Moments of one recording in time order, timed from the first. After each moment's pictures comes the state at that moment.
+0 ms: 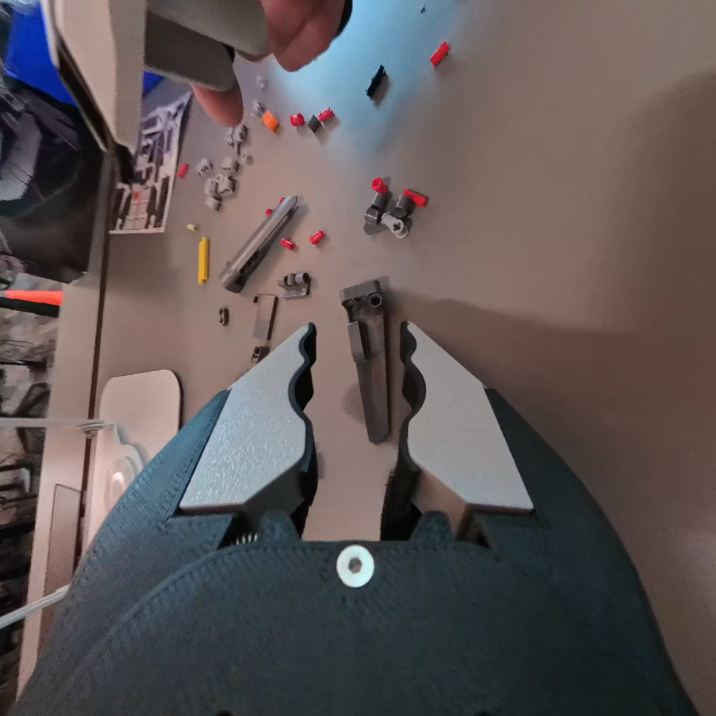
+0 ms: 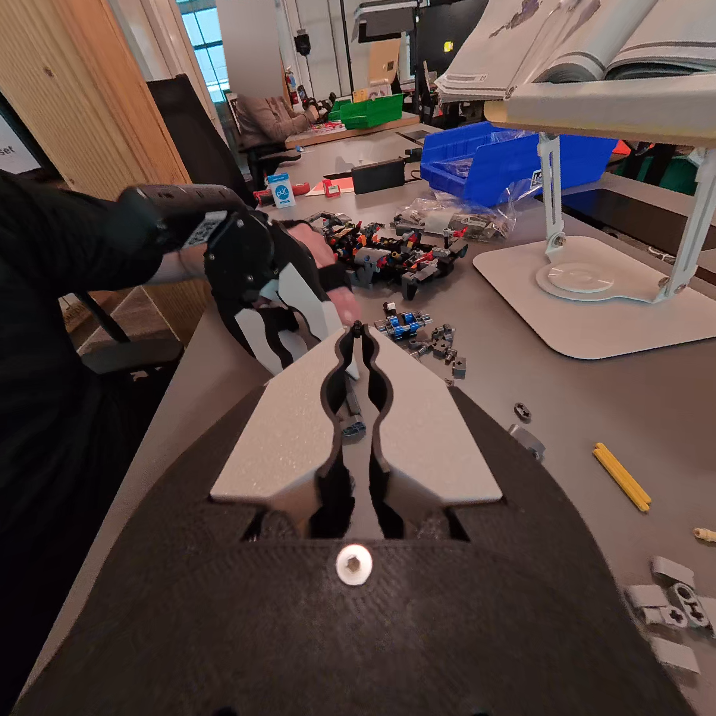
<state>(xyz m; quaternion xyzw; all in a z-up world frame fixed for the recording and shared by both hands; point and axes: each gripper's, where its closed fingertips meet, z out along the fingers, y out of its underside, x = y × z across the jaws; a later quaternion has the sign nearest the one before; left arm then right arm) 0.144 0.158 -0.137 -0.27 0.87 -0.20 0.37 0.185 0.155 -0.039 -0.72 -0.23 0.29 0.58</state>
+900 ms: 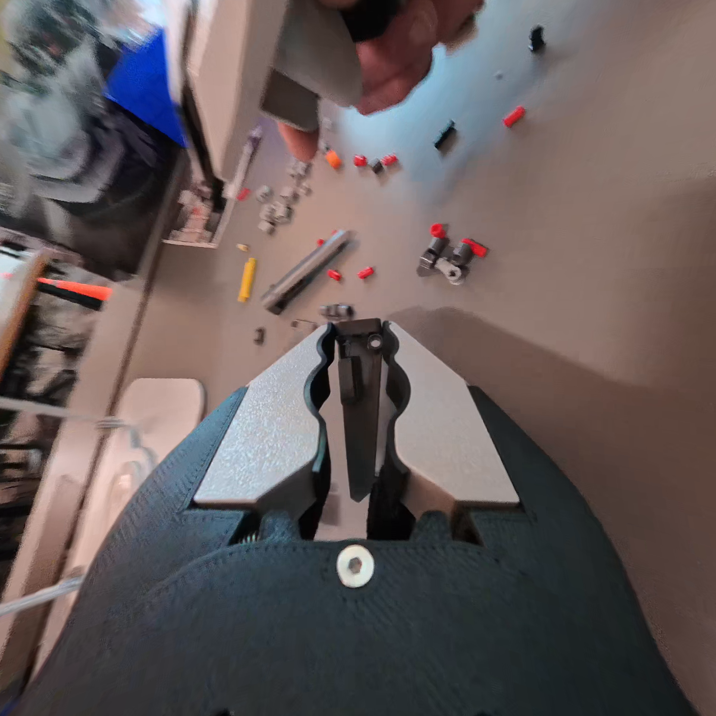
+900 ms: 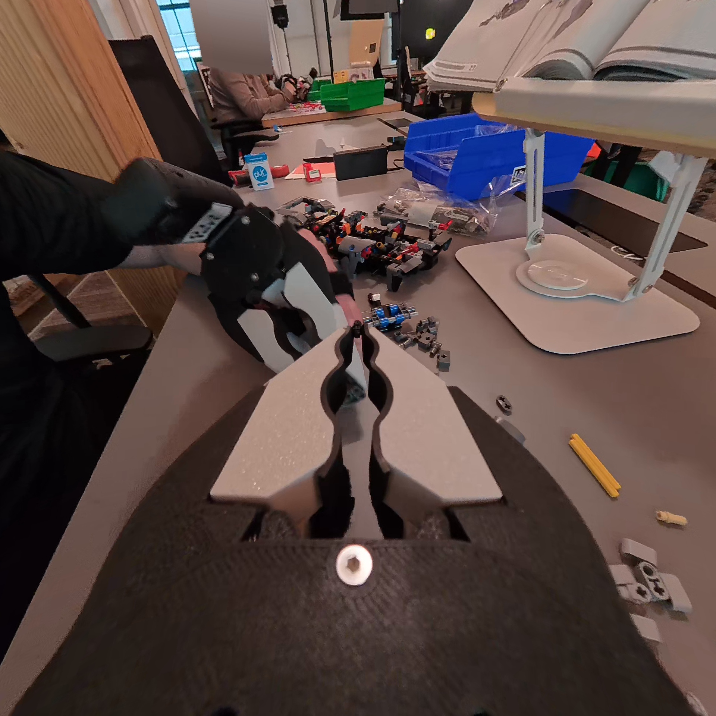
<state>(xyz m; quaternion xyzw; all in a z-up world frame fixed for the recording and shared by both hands) 0.172 0.161 -0.124 -0.31 0.82 -0.24 0.43 0.188 0.157 -0.044 -0.73 -0.24 0.24 0.59</state>
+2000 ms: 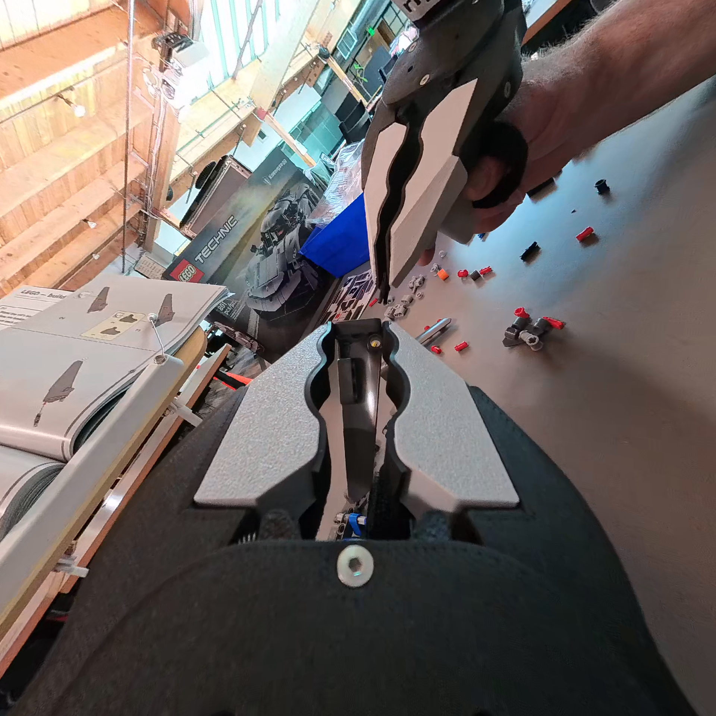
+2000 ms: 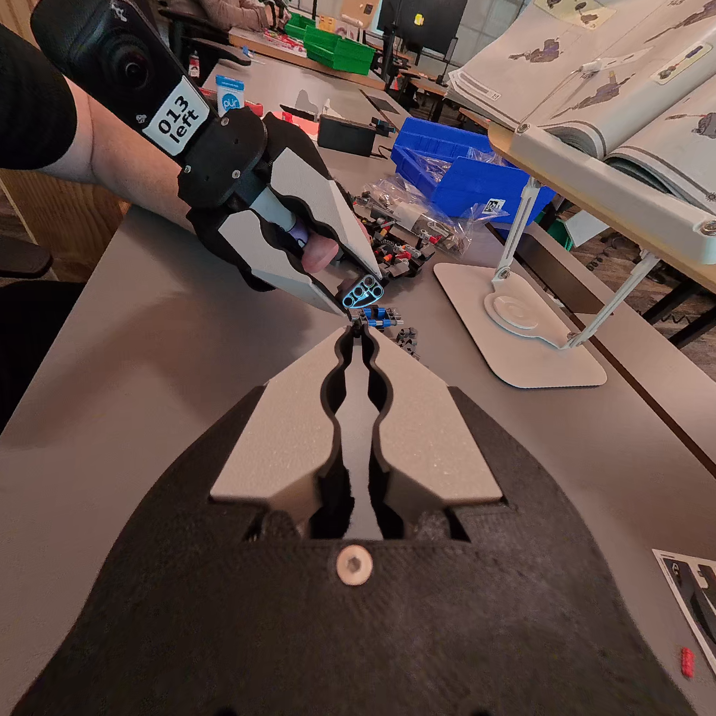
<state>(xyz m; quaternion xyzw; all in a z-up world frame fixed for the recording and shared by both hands) 0.156 0.170 -0.046 -0.22 0.70 -0.30 0.61 0.163 0.152 -0.046 -0.72 -0.32 0.10 0.60</state>
